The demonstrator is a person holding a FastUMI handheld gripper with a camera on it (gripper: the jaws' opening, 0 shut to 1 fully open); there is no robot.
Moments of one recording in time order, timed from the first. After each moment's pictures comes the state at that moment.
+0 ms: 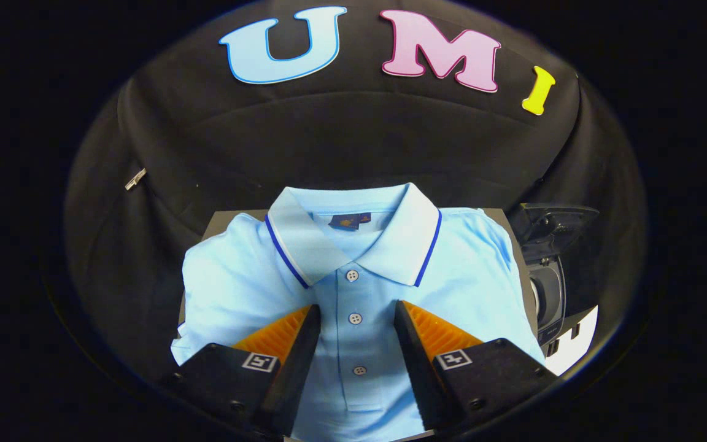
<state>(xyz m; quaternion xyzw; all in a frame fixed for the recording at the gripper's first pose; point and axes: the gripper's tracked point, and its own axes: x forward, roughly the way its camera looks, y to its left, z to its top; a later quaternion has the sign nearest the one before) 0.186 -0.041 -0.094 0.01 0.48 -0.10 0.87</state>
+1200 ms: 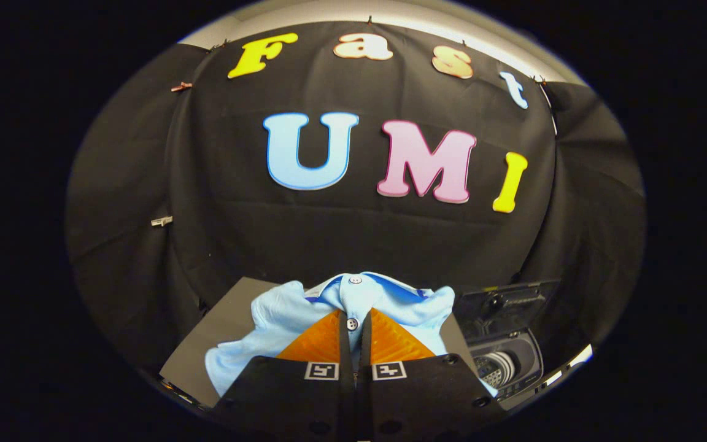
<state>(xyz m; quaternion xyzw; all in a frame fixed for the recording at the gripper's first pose) 0.166 -0.049 0.044 -0.07 0.16 -0.09 0.98</state>
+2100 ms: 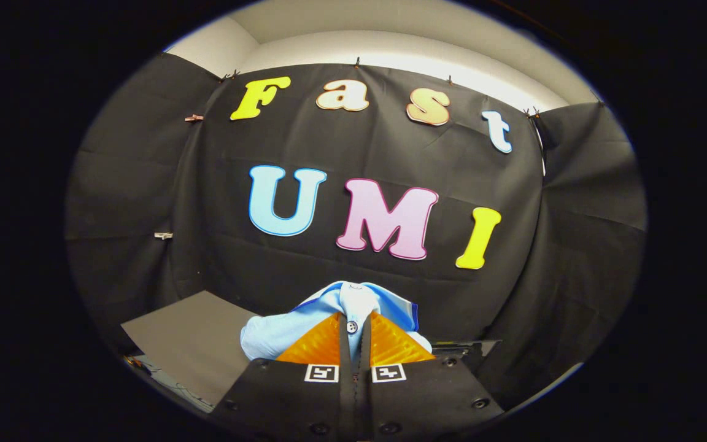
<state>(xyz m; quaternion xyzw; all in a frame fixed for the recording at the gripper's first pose) 0.115 -0.234 0.147 -0.12 0.07 -0.04 0.99</state>
